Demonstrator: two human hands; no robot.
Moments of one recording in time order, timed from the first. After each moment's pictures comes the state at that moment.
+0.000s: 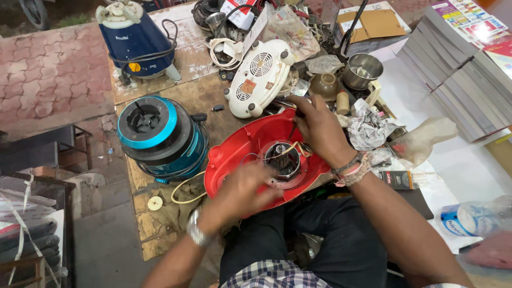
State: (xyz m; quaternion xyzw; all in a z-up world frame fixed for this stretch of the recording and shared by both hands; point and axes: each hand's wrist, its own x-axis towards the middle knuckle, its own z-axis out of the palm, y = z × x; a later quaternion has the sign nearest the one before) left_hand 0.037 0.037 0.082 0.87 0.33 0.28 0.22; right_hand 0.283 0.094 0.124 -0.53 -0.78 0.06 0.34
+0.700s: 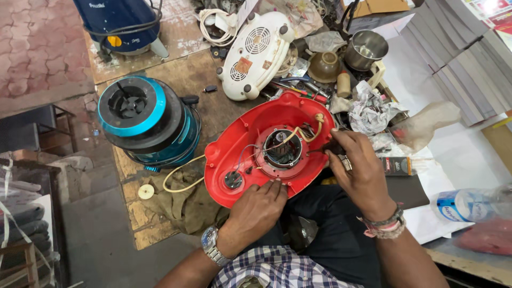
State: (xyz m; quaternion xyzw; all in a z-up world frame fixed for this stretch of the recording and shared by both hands) left_hand 0.059 -0.019 0.060 0.93 0.31 0.17 0.07; right_hand 0.300 -0.016 0.127 -0.54 -0.74 0.01 0.39
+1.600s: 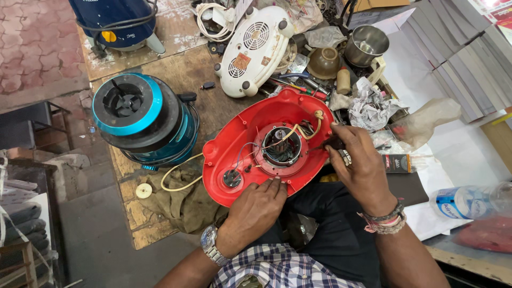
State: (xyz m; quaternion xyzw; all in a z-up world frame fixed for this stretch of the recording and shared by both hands) left_hand 0.059 -0.018 0.064 0.93 0.31 0.17 0.09; right_hand 0.304 -0.010 0.122 -0.56 -0.74 0.02 0.37
